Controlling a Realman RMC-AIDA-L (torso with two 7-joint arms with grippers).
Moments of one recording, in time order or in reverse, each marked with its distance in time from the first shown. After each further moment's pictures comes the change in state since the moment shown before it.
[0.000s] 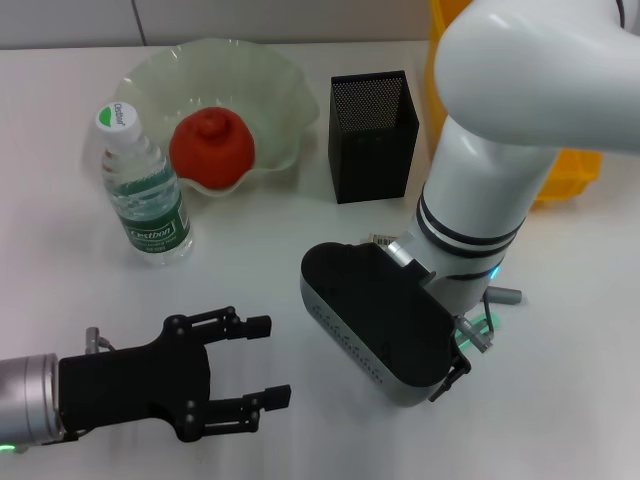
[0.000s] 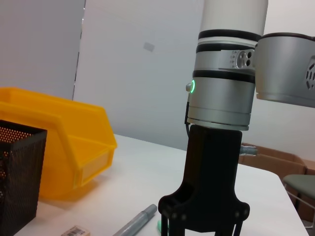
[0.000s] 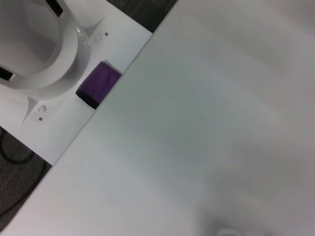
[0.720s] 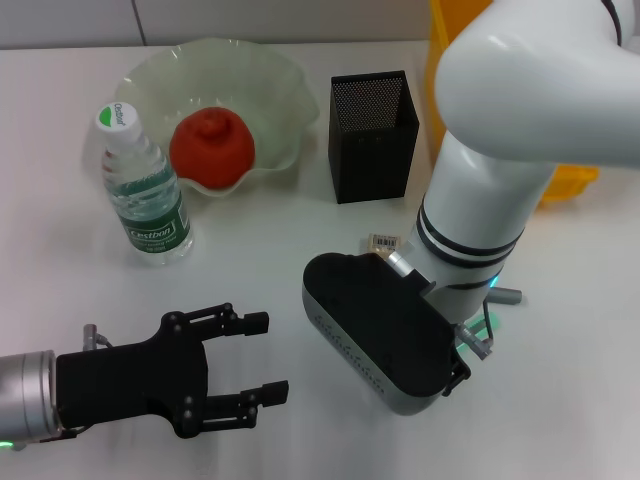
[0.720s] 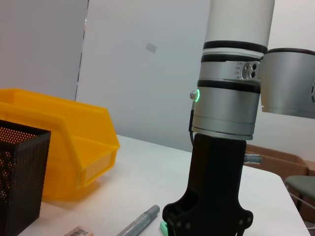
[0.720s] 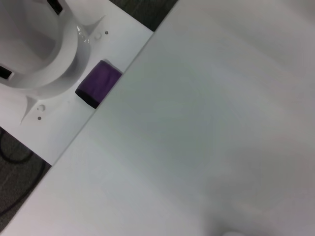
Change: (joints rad) left arm -0.002 0.003 -0.006 0.003 0.000 0.001 -0.007; right arm -0.012 0.000 -0.026 0.004 0.002 0.026 0.002
